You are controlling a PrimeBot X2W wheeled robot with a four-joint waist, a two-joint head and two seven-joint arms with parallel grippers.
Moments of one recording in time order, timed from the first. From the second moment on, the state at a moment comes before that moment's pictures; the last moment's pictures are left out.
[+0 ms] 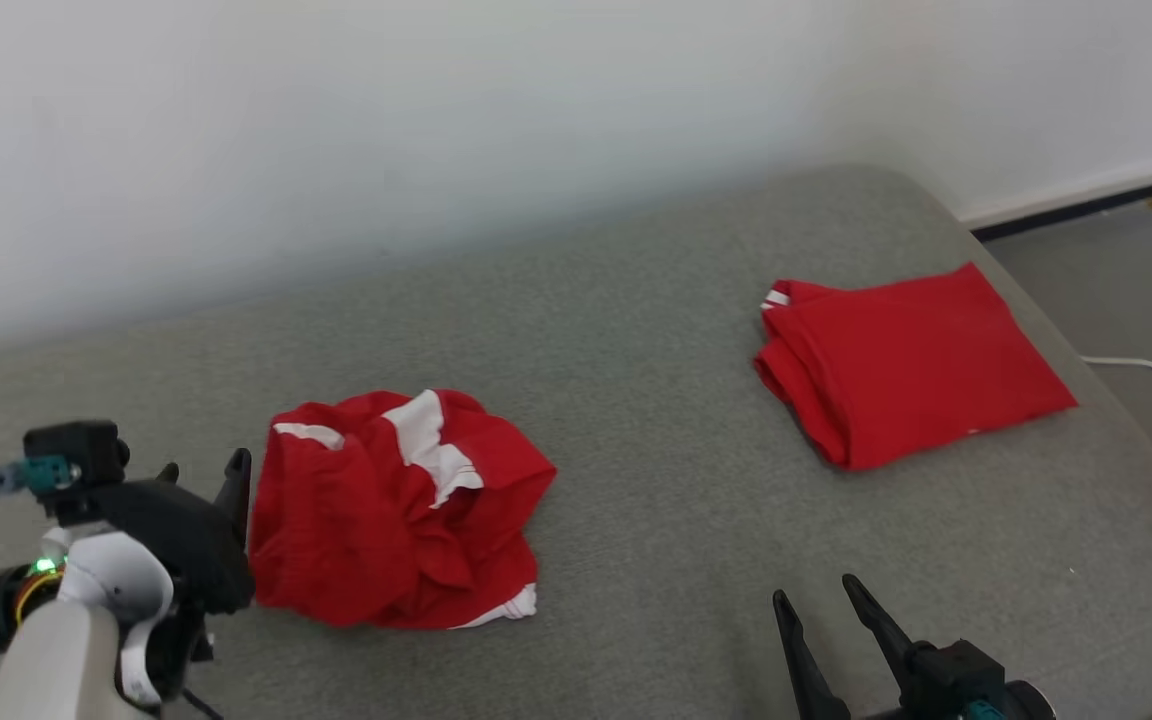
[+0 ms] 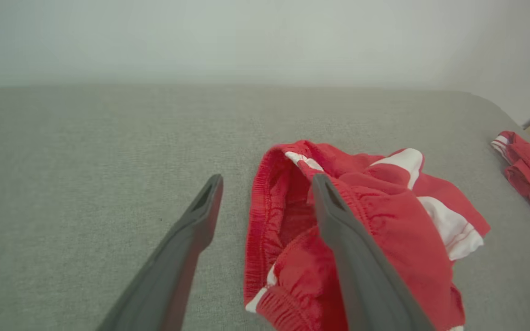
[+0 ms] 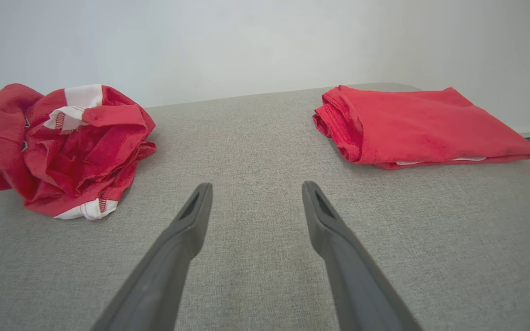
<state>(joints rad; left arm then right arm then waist) -0.40 0.25 -0.02 0.39 -0.45 -0.05 0.34 -0.02 -0.05 0.19 0.33 0.12 0.13 -0.22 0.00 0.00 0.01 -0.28</state>
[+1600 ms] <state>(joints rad) -0.78 0.05 -0.21 0.12 -0.72 -0.09 0.16 -0.06 -0.05 0.22 0.34 0.17 0.13 -0.23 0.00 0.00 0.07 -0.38</state>
